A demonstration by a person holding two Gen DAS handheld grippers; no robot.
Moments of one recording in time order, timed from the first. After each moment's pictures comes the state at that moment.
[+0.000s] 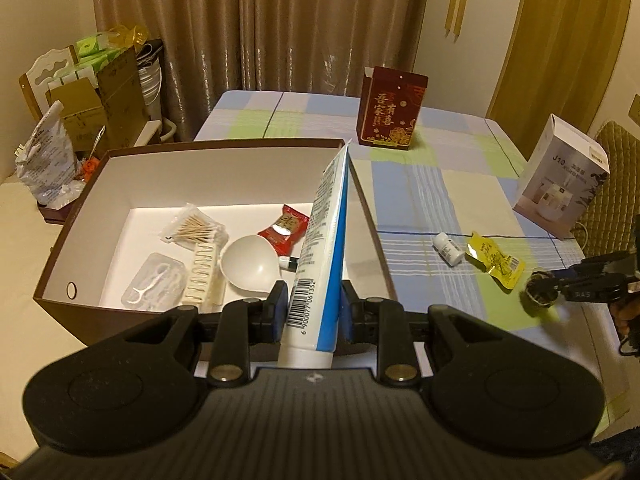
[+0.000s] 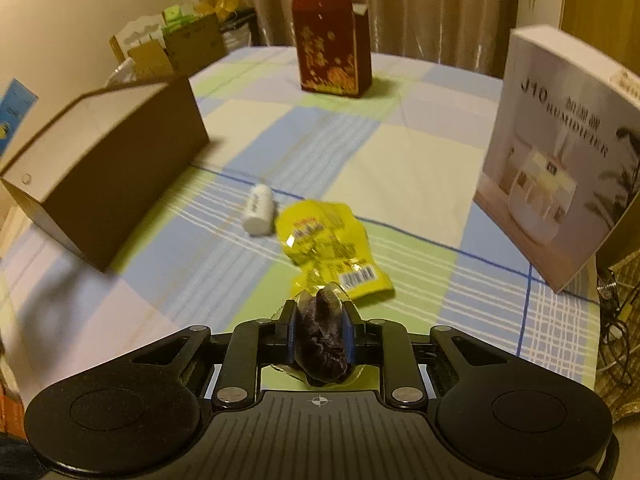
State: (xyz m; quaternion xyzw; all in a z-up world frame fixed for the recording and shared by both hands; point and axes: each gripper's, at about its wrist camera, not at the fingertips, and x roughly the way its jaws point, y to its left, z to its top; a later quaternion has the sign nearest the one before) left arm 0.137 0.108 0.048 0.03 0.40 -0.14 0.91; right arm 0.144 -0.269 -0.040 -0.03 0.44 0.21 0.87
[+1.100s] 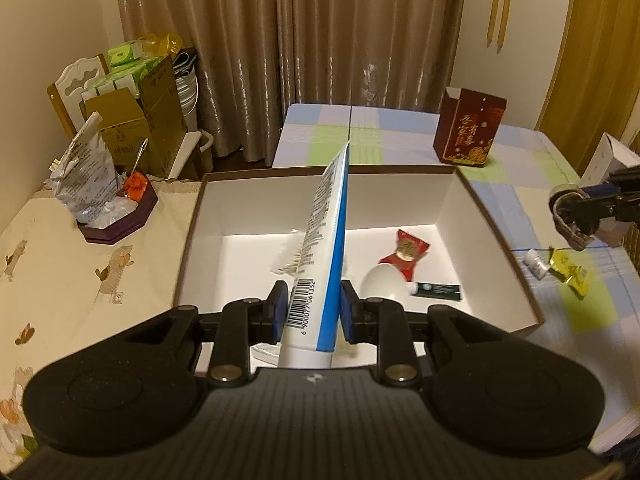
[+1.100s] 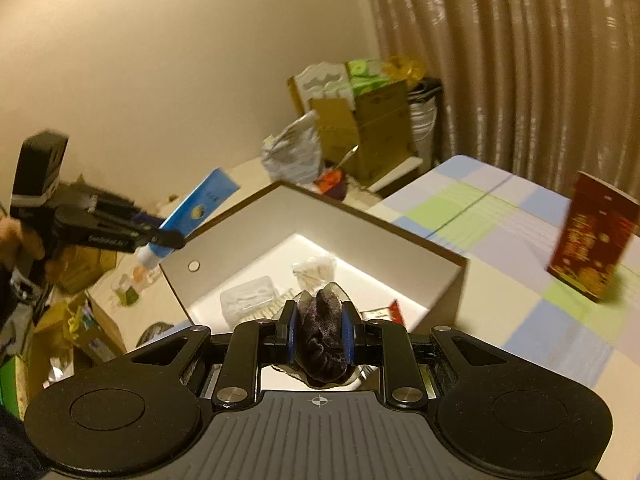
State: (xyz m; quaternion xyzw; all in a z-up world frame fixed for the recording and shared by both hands) left arm 0.203 0.238 0.057 0.06 0.39 -0.11 0.91; right arm 0.205 -0.033 0.050 -0.05 0.35 0.45 0.82
